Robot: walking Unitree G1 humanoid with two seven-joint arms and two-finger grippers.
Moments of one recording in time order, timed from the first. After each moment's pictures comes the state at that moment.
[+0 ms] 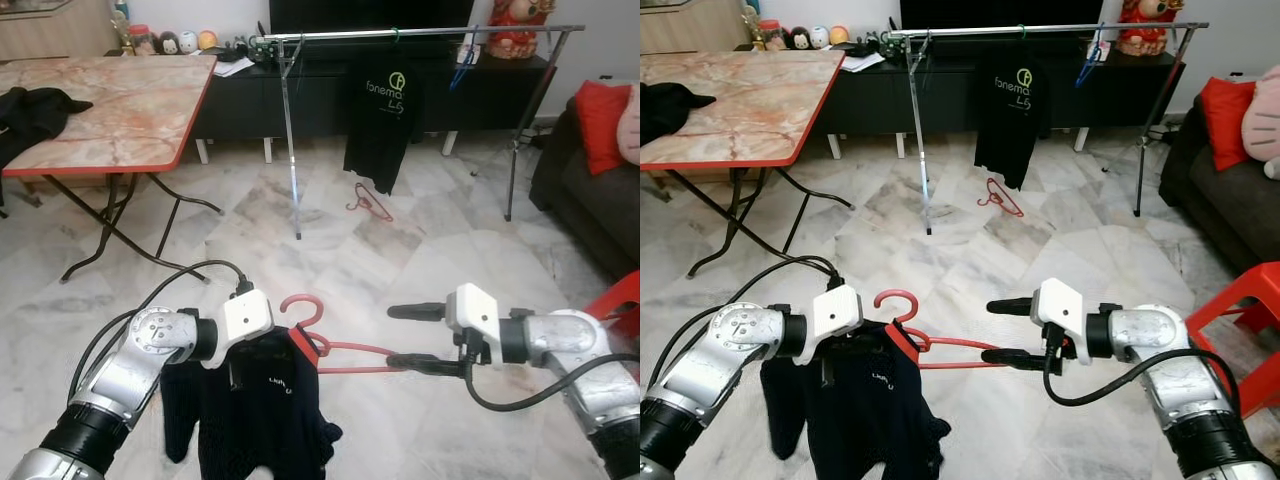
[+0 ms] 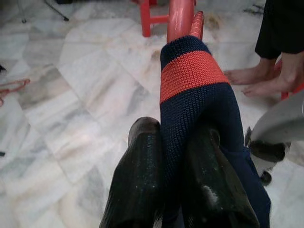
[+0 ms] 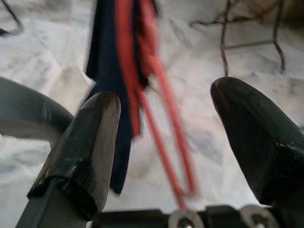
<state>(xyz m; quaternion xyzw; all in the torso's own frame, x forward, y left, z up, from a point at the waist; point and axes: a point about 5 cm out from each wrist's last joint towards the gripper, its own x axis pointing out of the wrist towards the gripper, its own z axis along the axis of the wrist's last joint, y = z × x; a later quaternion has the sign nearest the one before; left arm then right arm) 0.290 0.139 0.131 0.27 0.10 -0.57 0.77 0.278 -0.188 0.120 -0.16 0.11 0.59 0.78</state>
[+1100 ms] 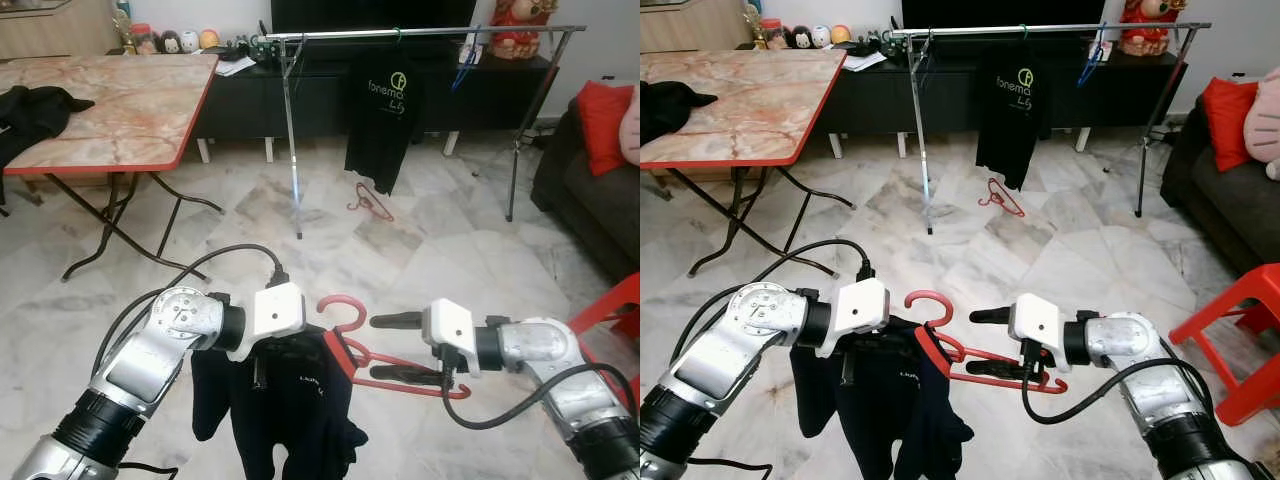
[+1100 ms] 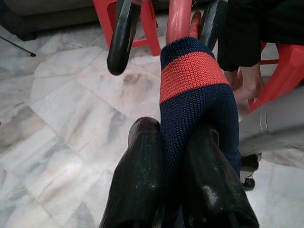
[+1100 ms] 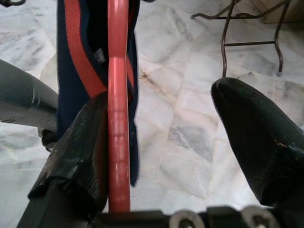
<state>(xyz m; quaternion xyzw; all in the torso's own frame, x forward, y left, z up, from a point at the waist) 0.275 0.106 0.152 0.26 0.07 -0.65 0.71 0.281 -0.178 0.108 -0.22 0.11 0.59 0.77</state>
